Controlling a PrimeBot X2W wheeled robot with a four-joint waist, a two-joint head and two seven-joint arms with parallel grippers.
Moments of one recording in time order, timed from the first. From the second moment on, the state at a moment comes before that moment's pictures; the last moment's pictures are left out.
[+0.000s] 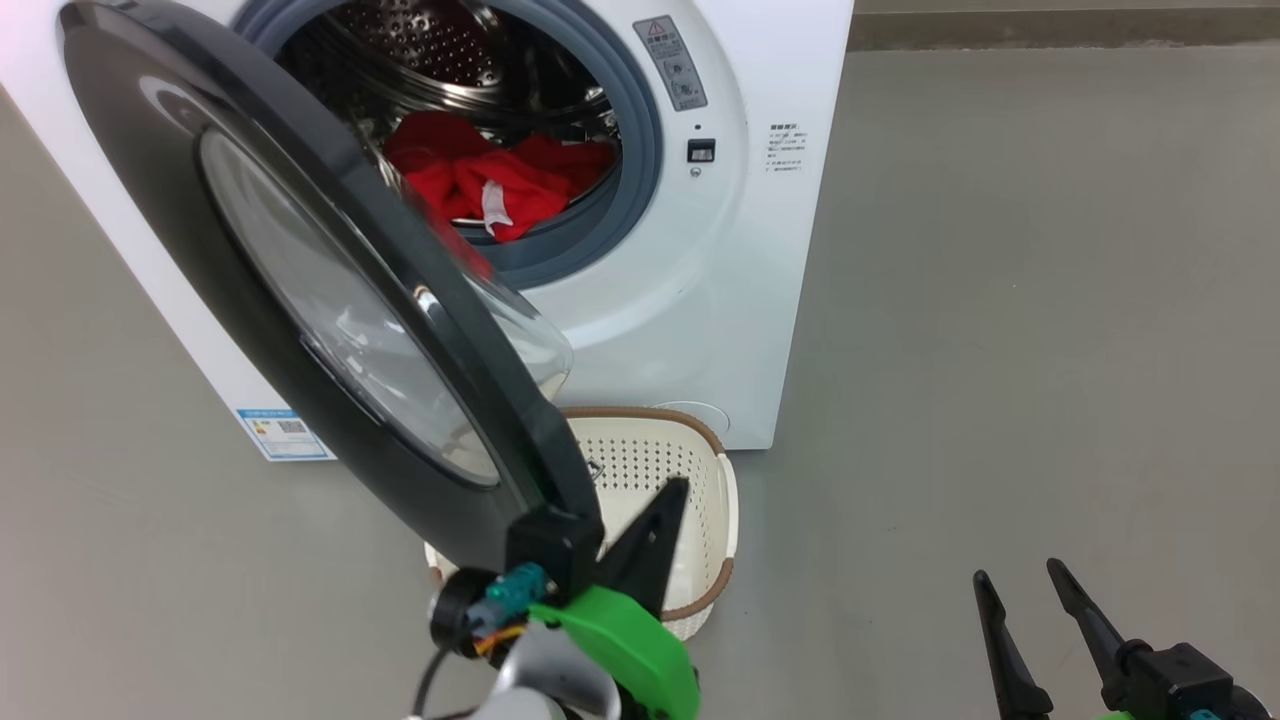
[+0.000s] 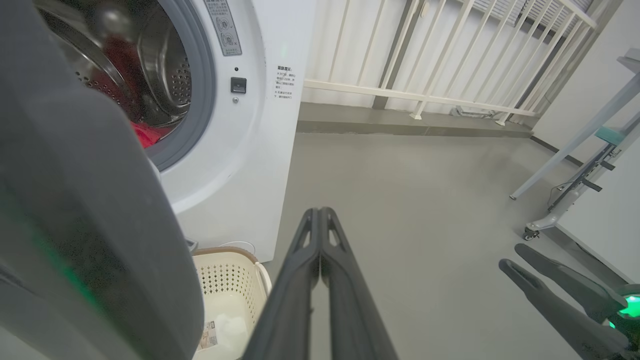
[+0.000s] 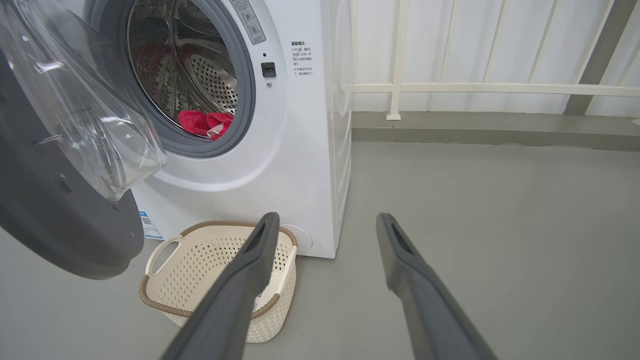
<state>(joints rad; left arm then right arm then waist) -0.37 0.05 -0.66 0.22 -0.53 0.21 -0.03 0.13 -0.04 -0.04 0.20 0.19 0.13 -0.26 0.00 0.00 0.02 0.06</state>
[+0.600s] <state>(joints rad) -0.41 0.04 -0.60 0.34 -0.56 0.22 -0.10 0.12 -0.04 -0.05 0.20 0.21 0.13 -0.26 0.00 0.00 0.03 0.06</state>
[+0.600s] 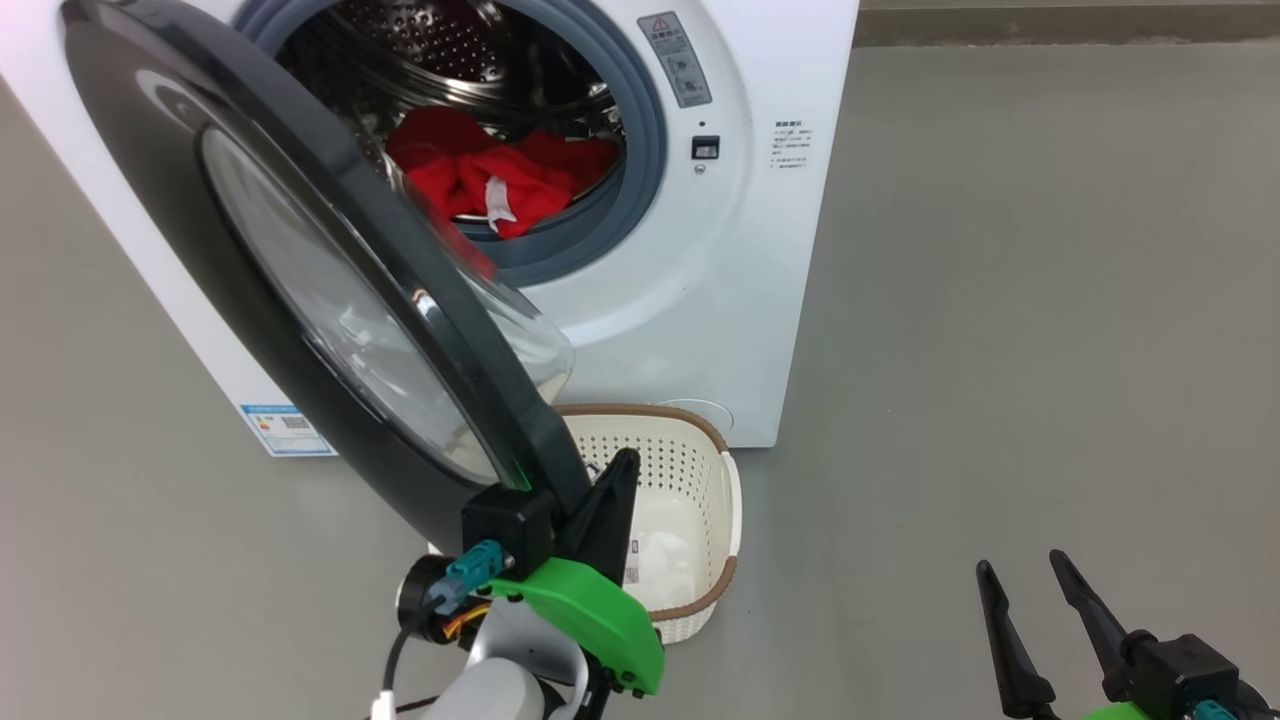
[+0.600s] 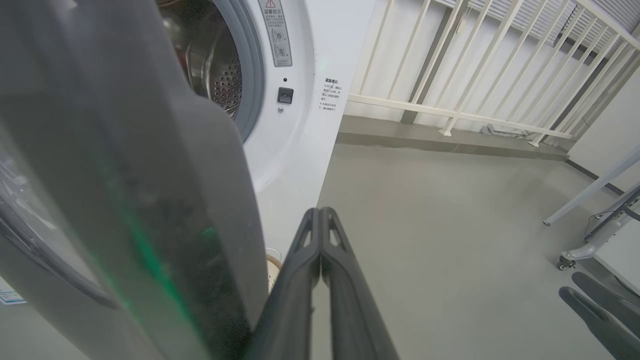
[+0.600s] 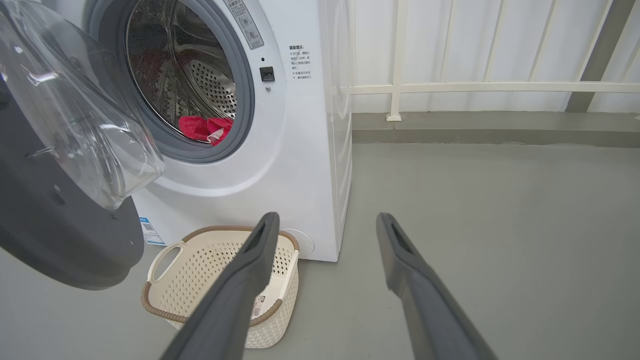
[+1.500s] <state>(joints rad) -0.28 0.12 -0.61 0.17 -0.56 0.30 -0.12 0.12 -0.04 -0.05 0.21 0.22 0.13 -0.26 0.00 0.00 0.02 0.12</state>
